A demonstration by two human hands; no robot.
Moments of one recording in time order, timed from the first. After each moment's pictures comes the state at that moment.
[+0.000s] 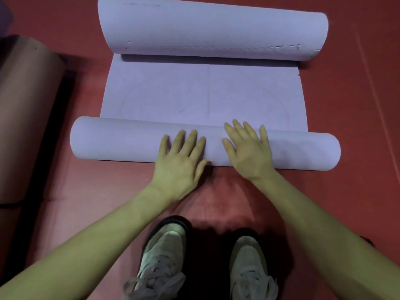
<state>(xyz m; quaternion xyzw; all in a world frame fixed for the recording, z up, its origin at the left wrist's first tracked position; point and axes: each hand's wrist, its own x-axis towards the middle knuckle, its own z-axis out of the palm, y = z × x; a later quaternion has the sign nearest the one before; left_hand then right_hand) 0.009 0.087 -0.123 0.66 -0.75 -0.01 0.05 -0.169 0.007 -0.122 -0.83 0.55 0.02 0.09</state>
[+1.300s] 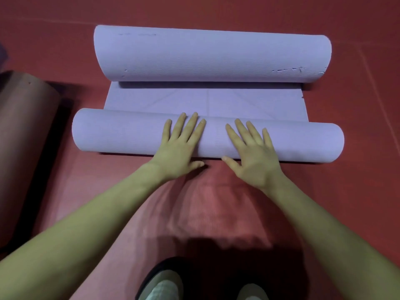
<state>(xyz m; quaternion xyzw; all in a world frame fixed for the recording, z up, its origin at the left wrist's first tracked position) 0.044 -0.026 -0.132 0.62 -0.78 -0.07 0.00 -0.169 -0.059 -0.121 -0.86 0.50 -0.03 0.07</state>
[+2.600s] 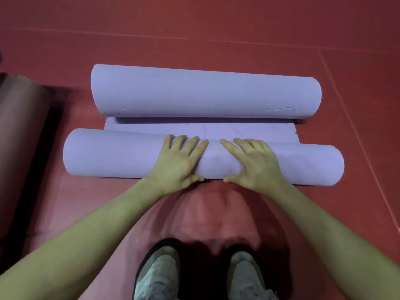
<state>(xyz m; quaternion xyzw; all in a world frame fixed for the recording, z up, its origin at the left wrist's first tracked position) 0.020 0.025 -0.113 0.52 -0.85 0.01 0.11 -0.211 -0.010 -0.097 -0.89 0.46 -0.06 -0.02</state>
